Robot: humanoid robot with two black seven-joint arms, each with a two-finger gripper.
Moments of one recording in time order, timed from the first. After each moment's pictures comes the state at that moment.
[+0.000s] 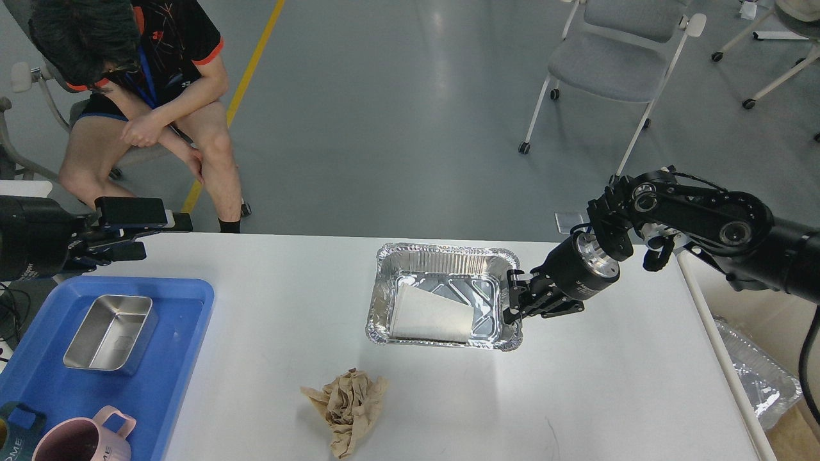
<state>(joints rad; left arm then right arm) -0.62 1.21 -0.82 -1.72 0.68 -0.66 0.31 1.20 -0.43 -0.01 1.05 -0.51 0.90 -0.31</state>
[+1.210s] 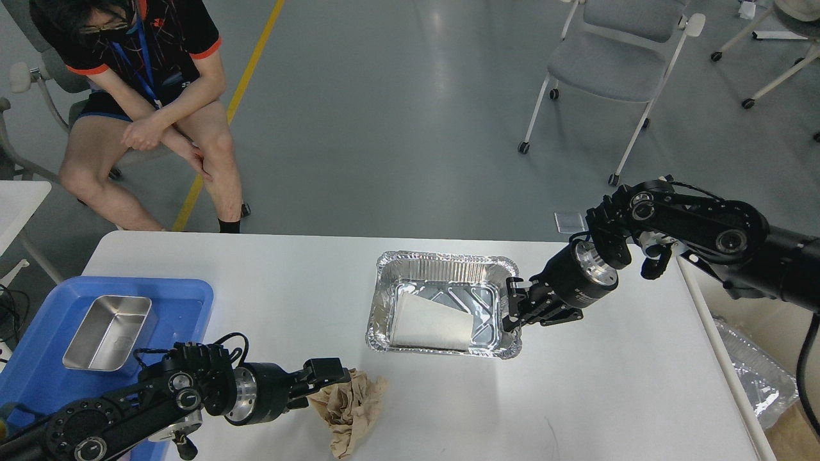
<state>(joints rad) -0.45 0.41 -0.45 -1.33 1.00 -0.32 0.36 1.17 -0.42 0.00 1.04 -0.51 0.90 -0.31</state>
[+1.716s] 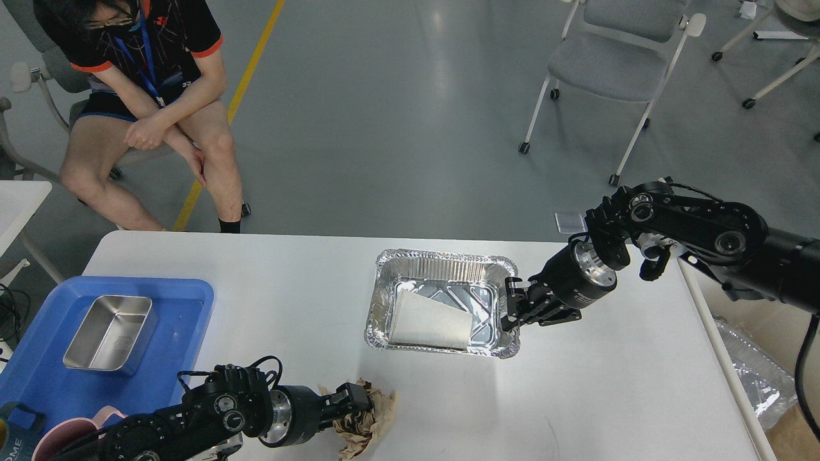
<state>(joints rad) -0.45 0.29 -0.37 -1.23 1.02 -0.27 0.34 1.17 -0.42 0.00 1.04 -0.52 0.89 -0.31</state>
